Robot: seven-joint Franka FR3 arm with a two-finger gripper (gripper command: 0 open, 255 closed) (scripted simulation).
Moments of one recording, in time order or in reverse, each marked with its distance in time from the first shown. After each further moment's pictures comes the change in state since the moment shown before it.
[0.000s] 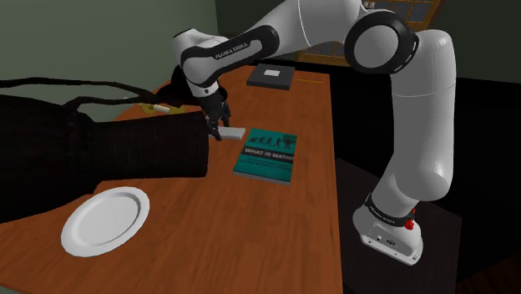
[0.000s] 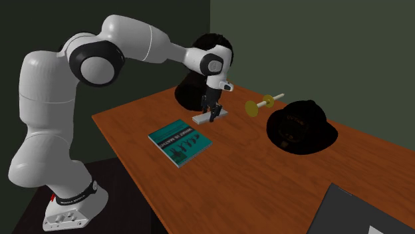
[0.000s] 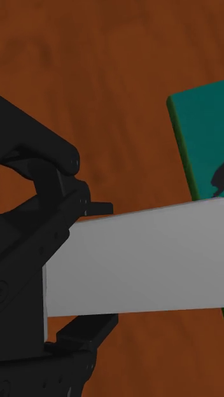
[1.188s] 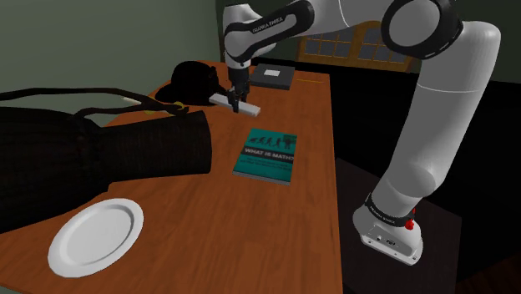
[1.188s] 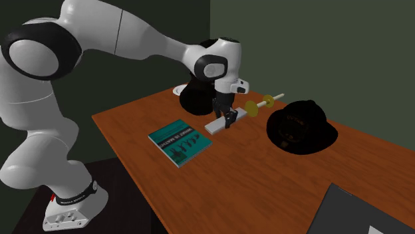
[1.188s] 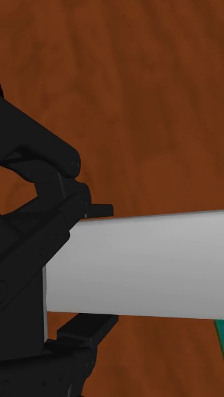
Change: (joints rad) arm -0.215 -0.235 -0.040 -0.248 0.092 0.288 -0.276
